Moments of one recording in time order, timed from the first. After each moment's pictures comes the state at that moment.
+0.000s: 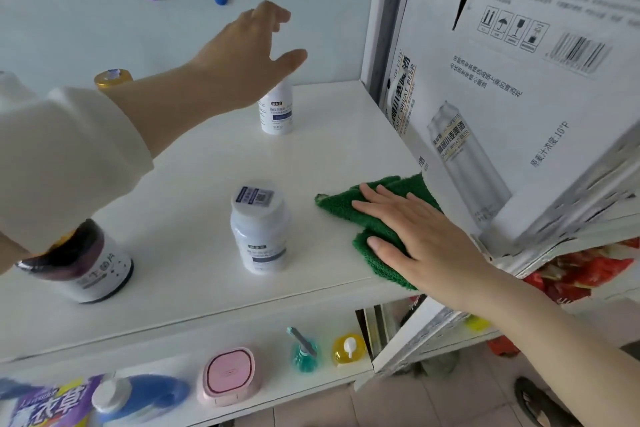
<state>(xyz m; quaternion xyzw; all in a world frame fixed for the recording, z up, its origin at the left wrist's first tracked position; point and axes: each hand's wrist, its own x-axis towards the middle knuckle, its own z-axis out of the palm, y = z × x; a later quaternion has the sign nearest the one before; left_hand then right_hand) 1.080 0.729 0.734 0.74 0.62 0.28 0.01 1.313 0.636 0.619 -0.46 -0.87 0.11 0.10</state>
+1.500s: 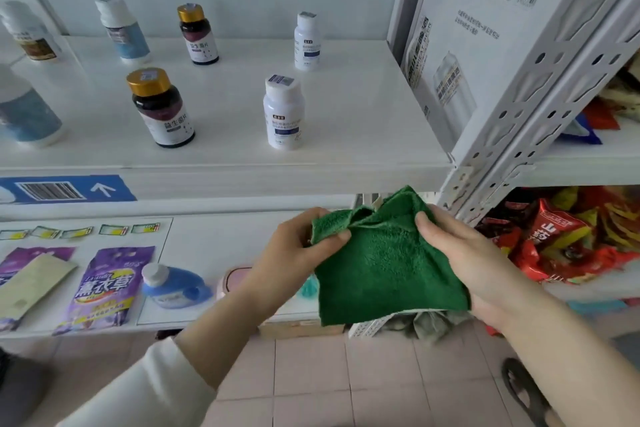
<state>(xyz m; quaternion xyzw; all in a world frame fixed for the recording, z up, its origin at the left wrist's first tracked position) 1.170 0.459 0.592 0.48 0.53 0.47 0.51 1.366 0.500 0.610 -0.47 -0.47 0.68 0.32</state>
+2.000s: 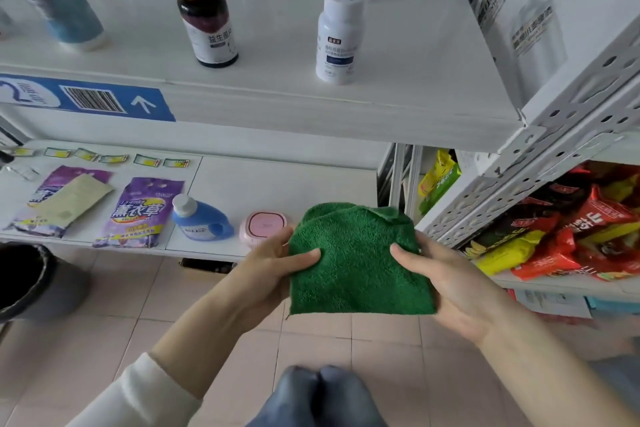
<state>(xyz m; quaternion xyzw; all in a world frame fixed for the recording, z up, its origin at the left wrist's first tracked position) 1.141 0.391 0.530 0.15 0.48 0.51 0.69 1.338 0.464 0.552 -0.43 -0.35 0.81 0.21</state>
